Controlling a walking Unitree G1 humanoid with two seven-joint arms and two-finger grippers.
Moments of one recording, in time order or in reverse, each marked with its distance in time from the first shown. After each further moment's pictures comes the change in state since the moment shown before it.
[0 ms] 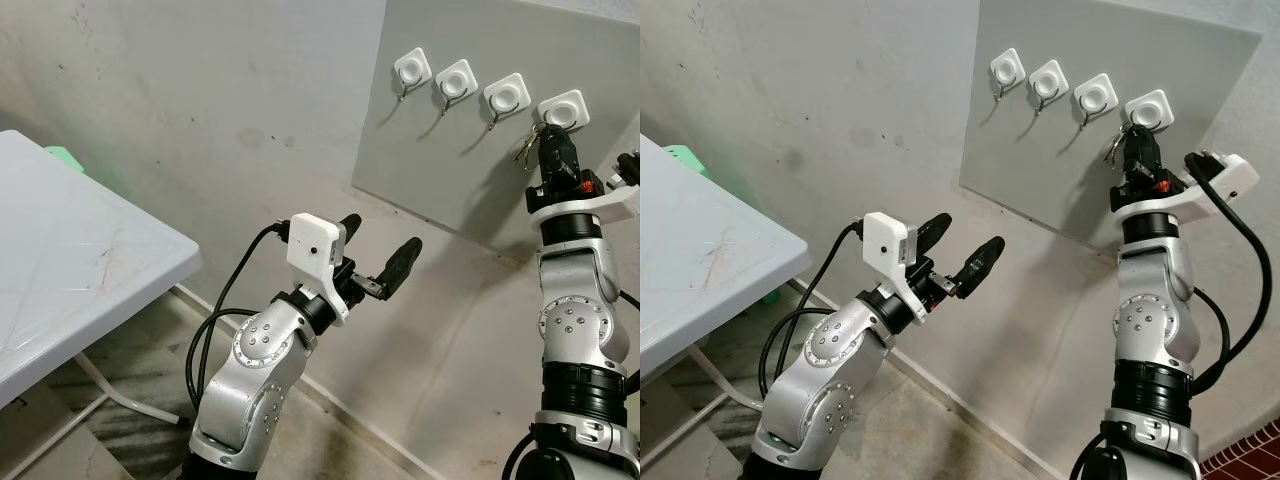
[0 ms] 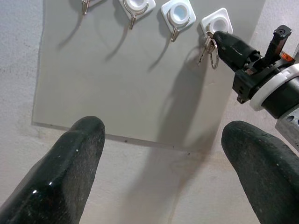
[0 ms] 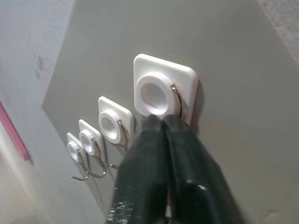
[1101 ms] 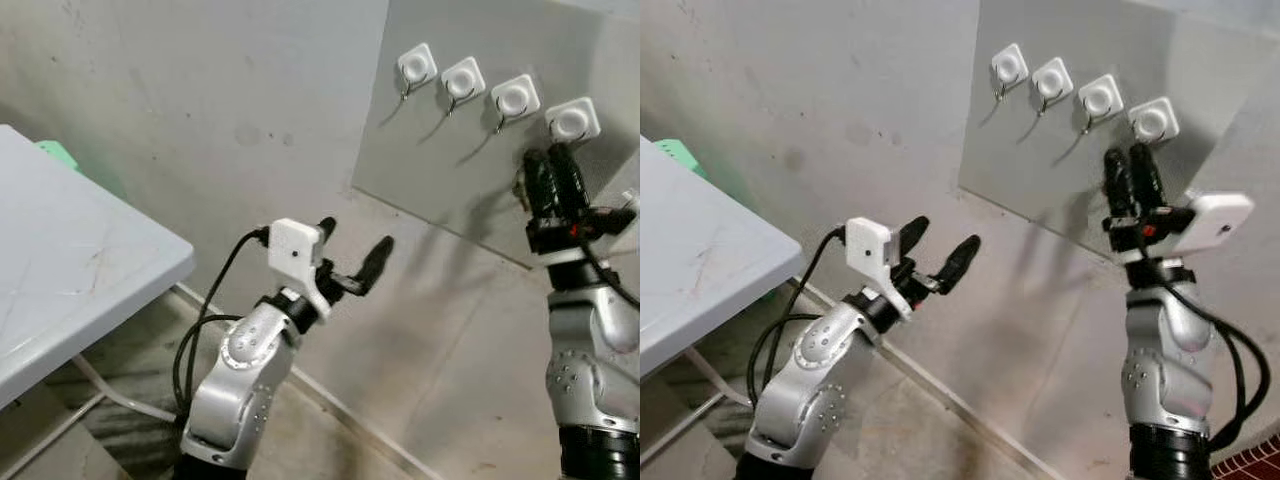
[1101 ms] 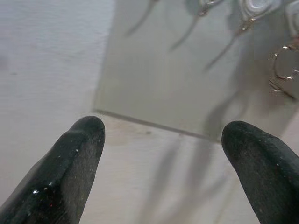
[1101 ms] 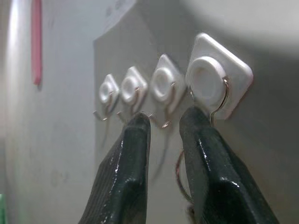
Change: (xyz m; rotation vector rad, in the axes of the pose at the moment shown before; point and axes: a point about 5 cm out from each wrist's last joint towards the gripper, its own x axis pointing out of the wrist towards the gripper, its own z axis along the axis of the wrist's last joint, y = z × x) left arm -0.014 0.032 -0.008 0.029 0.002 0.151; right arm -0.052 0.008 -0.015 -0.442 0.027 0.244
